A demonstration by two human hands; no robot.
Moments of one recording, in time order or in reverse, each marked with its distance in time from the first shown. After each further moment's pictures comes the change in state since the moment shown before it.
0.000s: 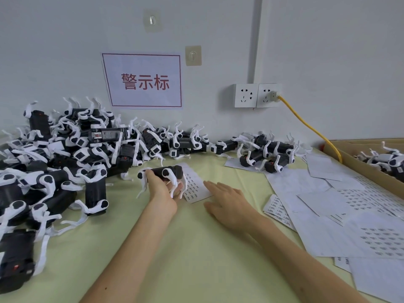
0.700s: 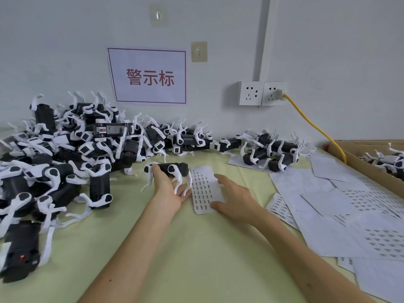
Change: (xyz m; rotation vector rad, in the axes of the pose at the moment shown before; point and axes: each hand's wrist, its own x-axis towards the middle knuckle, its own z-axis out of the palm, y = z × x) left_hand -0.008 -0.001 -0.001 -0.050 -0.013 -0.062; right_hand 0.010 0.011 -0.001 0.126 0.048 0.094
